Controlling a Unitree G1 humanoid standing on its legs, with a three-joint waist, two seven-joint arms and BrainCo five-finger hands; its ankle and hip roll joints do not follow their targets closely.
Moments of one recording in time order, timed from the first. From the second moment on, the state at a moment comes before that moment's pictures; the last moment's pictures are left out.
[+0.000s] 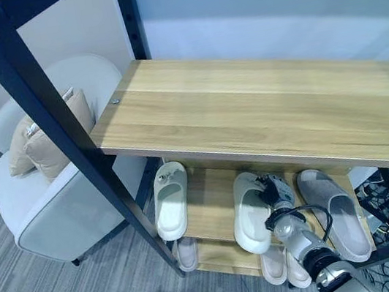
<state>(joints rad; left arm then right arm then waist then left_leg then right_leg) -0.02 0.22 -0.35 1.24 0.05 -0.16 0.17 -0.31 -0.35 0.31 0.73 -0.25 -0.07 -0.48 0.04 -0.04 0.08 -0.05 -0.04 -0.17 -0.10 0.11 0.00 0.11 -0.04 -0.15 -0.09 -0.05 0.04</state>
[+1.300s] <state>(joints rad) -0.06 0.23 -0.35 1.28 -0.03 -0.15 0.20 -0.53 -0.32 0.49 0.82 -0.28 -0.07 -0.46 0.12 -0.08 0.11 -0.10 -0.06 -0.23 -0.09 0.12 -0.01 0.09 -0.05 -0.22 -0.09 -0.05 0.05</state>
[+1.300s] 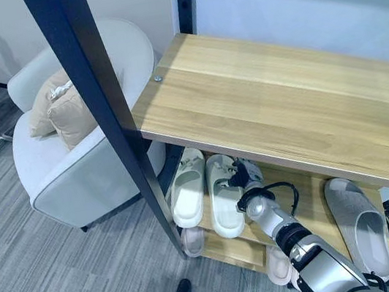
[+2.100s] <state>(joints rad) -0.04 0.20 -0.34 1.28 -0.07 -0.12 0.17 -0.17 -0.29 0.43 0.57 -0.25 -0.04 -0.39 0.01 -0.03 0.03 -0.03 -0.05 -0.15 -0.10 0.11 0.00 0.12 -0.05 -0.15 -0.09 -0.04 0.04</state>
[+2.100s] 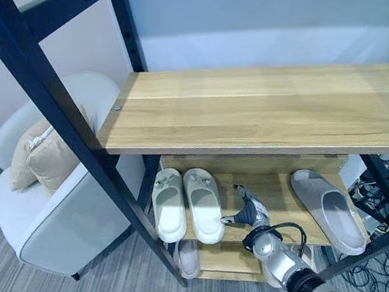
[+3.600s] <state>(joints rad) -0.05 0.20 -0.34 1.28 -0.07 -0.12 0.15 0.04 -0.29 0.48 0.32 -0.10 -0.11 -0.20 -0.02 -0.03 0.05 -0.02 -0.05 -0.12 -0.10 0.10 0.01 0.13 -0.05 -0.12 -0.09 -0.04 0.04</state>
